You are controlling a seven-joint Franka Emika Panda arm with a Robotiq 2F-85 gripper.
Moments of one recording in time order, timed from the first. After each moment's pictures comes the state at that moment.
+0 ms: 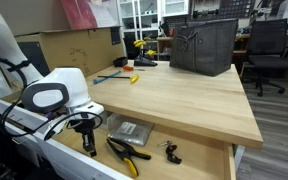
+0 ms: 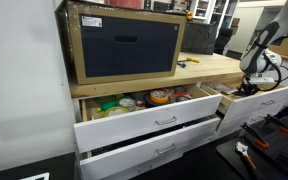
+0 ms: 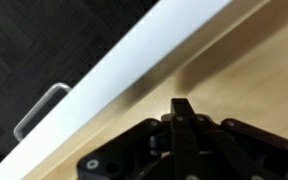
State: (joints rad) arm -0.05 0.54 -0.45 -2.36 0.02 2.82 0.28
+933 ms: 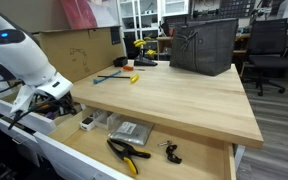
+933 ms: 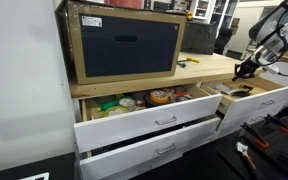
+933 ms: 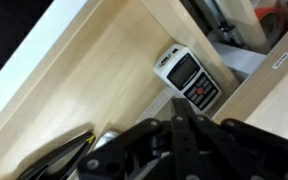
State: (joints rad) arm -0.66 0.05 0.32 -2.61 0.97 2.82 -0.42
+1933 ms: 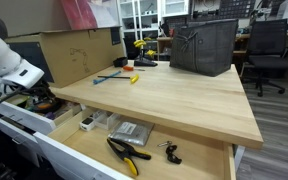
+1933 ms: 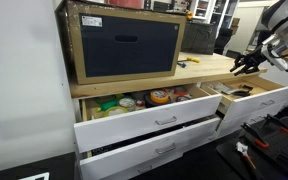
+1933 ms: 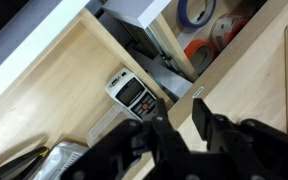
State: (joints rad) arm -0.58 -0.27 0.36 -2.78 1.27 2.68 -0.62
